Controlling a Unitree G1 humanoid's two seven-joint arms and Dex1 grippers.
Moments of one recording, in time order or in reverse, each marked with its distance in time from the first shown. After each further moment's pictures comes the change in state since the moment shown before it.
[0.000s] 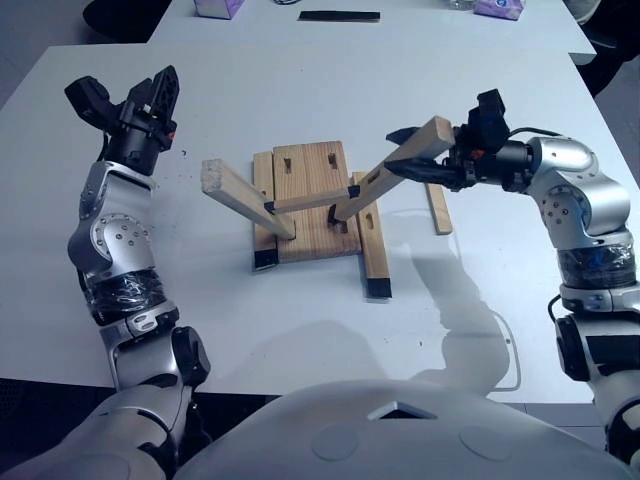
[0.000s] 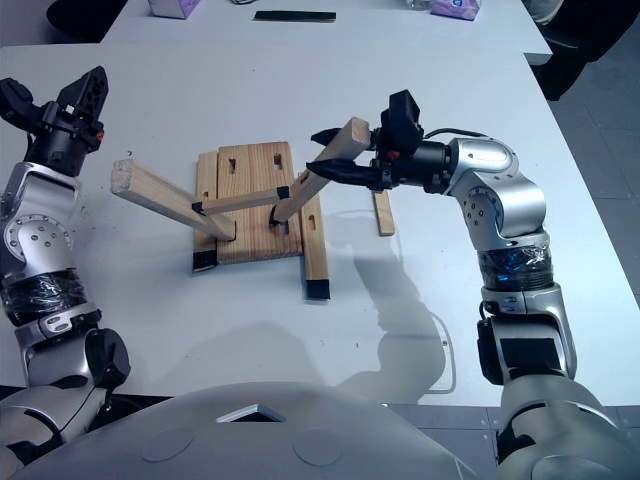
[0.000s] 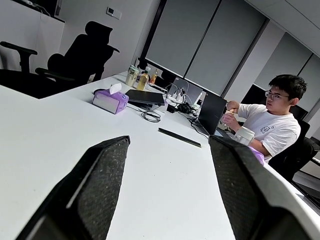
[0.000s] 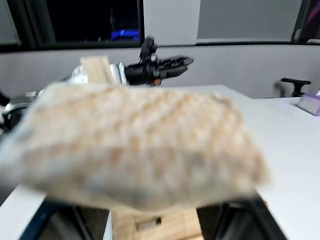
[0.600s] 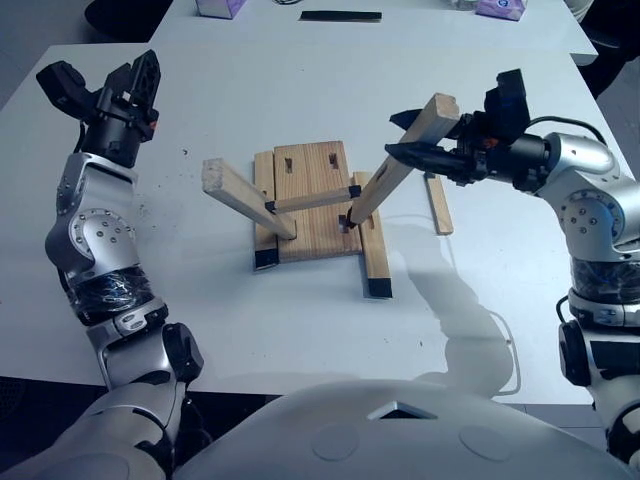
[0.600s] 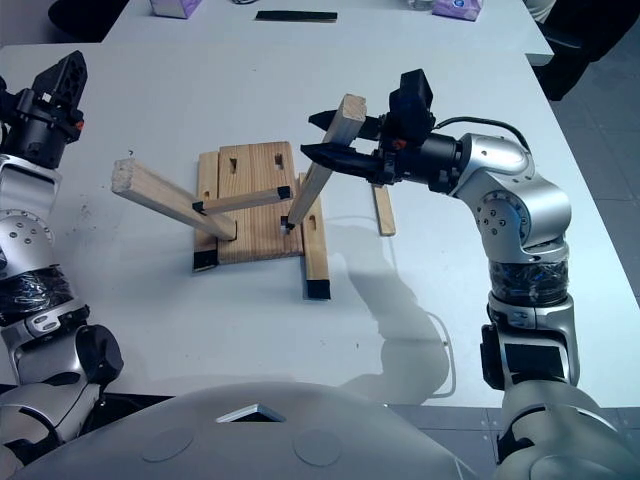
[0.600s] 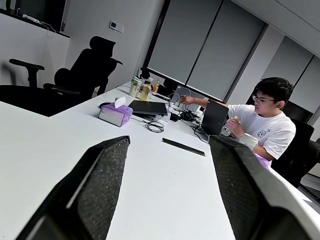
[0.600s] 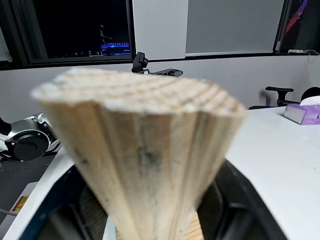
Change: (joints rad) left arm -0.030 0.041 0.026 -0.029 -0.001 0.037 0.005; right arm 0.050 0.031 -0.089 -0.228 0.130 0.181 -0.219
